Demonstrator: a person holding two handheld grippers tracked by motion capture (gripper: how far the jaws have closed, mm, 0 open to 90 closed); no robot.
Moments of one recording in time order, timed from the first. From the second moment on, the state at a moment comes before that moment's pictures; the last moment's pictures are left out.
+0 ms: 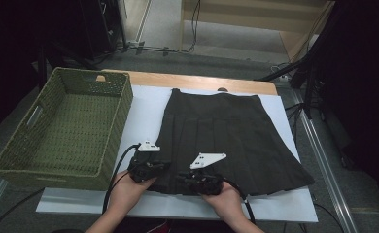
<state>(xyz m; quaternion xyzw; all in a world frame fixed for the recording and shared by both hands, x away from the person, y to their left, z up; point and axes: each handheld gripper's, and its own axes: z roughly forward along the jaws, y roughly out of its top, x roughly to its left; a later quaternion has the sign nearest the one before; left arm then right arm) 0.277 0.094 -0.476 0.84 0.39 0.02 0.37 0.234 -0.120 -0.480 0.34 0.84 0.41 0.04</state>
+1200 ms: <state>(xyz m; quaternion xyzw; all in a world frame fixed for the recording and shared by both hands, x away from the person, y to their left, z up) 0.290 0.123 -0.470 0.84 0.38 0.06 0.40 0.254 -0.216 -0.478 0.40 0.81 0.42 0.05</state>
